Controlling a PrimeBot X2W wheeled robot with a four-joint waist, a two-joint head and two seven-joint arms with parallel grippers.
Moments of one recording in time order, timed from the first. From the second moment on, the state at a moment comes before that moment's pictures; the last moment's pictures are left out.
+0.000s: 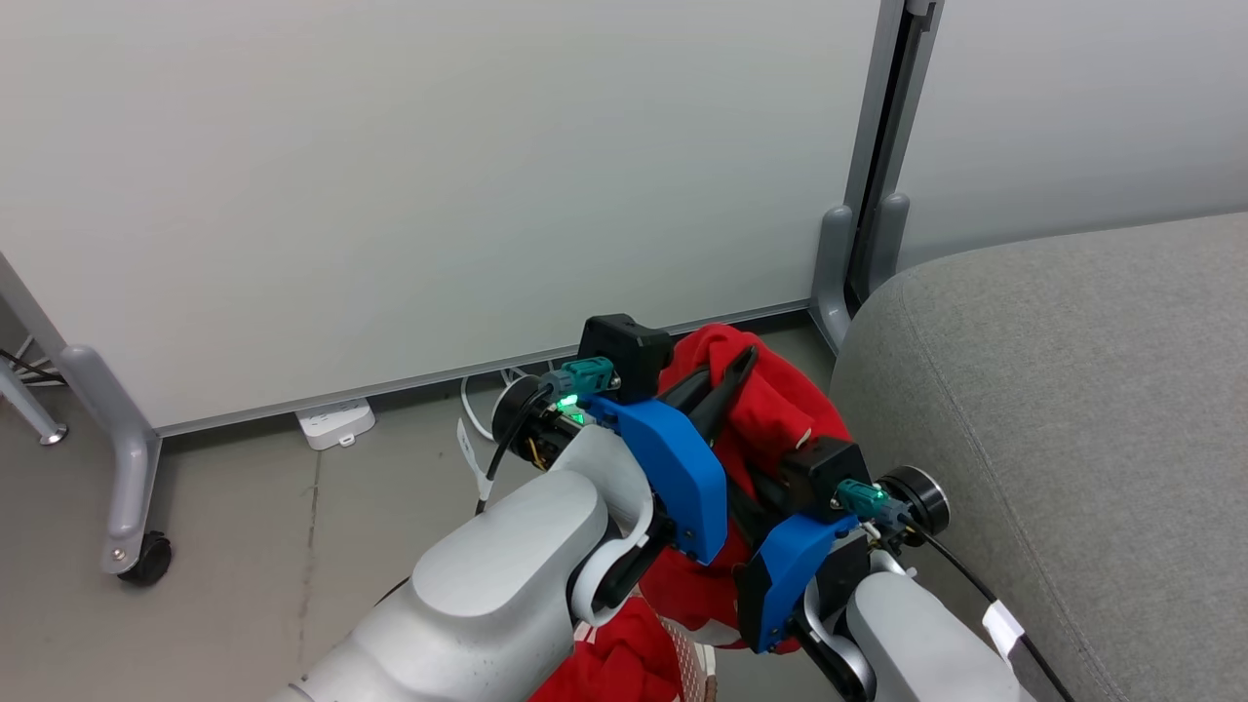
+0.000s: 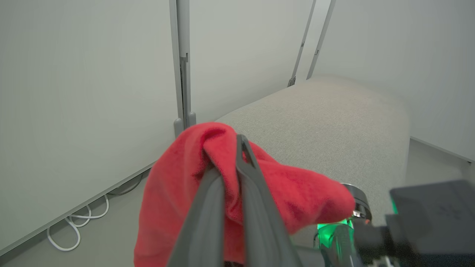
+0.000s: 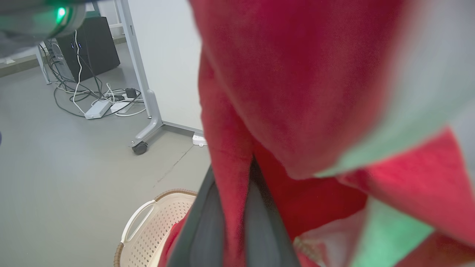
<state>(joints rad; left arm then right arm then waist) -0.85 0.05 -1.08 0.57 -0.94 0.08 -0.07 -0.47 -0.05 0.49 0.65 0.19 0.13 -0.11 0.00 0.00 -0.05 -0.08</state>
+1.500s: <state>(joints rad) -0.71 0.15 -1.03 0.56 -0.87 0.00 -0.26 -0.46 -0.05 0.46 0.64 0.12 0.13 -0.14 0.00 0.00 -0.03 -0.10</state>
